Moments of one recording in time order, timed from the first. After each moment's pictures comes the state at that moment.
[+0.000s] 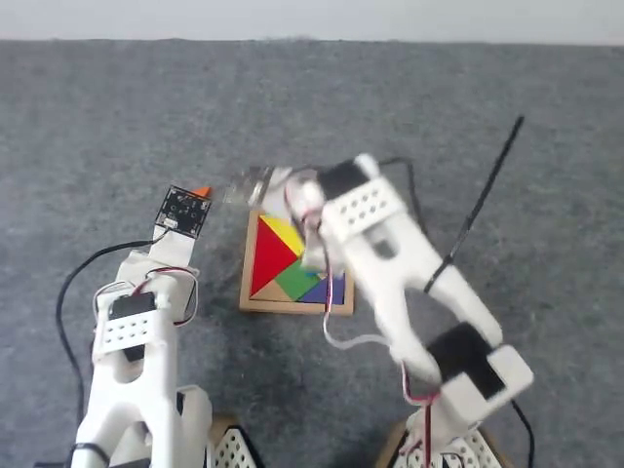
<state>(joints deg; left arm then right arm) -20.3 -37.4 75.6 33.4 -26.9 -37.9 5.0 7.2 79.5 43.0</state>
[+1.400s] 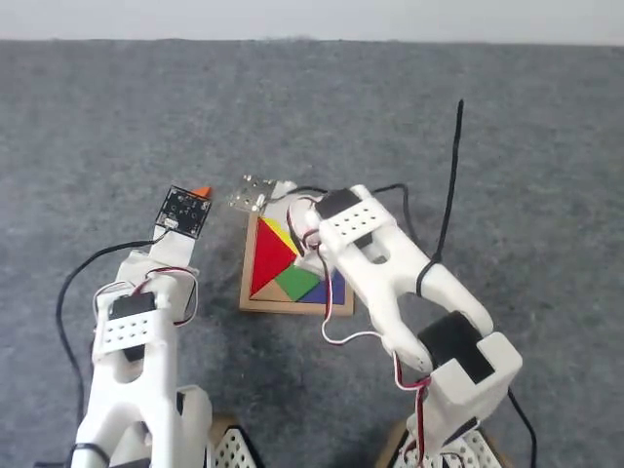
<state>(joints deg) -20.3 -37.4 75.6 33.4 -27.1 -36.2 10.9 13.8 58.5 36.0</state>
